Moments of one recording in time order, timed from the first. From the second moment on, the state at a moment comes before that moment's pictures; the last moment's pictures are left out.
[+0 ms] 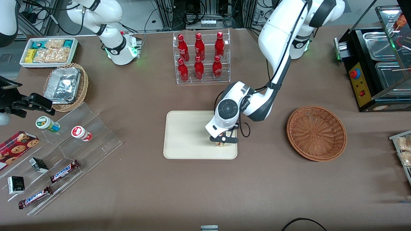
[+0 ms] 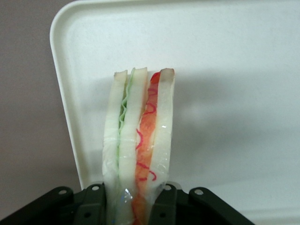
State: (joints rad) arm -0.67 0.74 -0.01 -1.51 -0.10 2.15 -0.54
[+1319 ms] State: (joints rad) arm -0.67 0.76 0.00 -1.49 -0.12 2.19 -0.57
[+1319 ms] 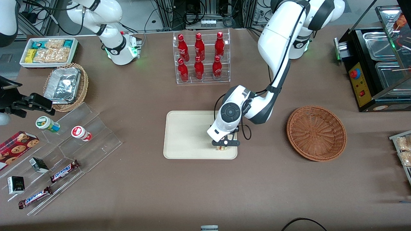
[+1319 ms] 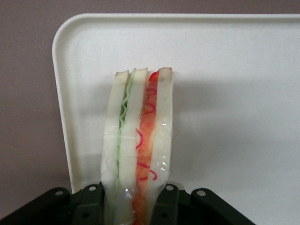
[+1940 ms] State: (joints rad) arm -0.65 0.71 0.02 -1.43 -0.12 2.07 -0.58
